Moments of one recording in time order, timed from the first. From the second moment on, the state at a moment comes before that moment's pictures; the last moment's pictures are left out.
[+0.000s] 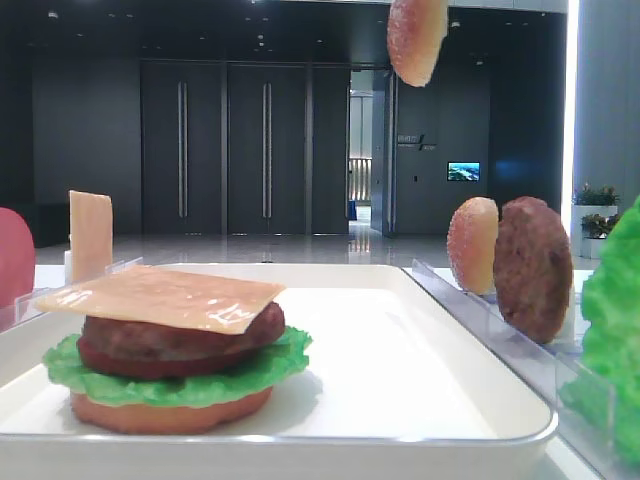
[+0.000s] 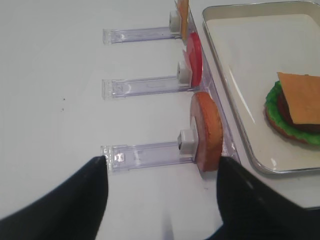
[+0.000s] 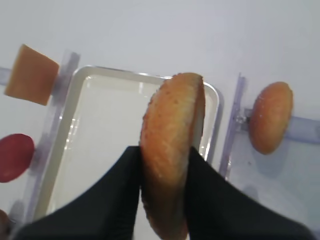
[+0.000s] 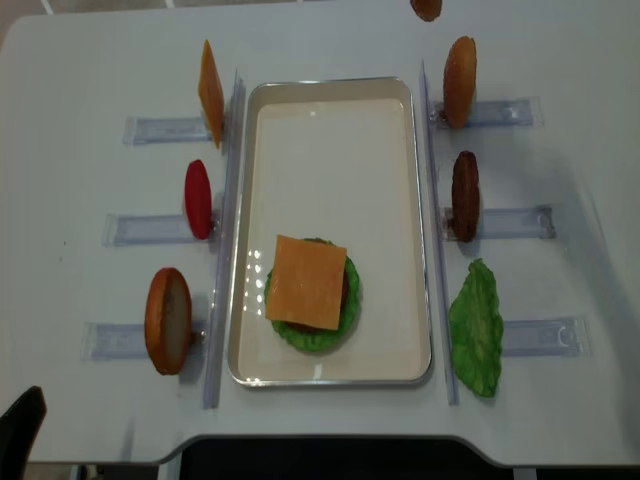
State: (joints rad) left arm -0.01 -0.02 -0.47 -0.05 1.11 0.06; right arm 0.44 1.83 -1.95 0.15 1.22 0.22
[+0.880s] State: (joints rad) left arm -0.01 -0.02 -0.47 -0.05 1.11 0.06; right arm 0.56 1.34 -1.12 0.67 0.74 0.01
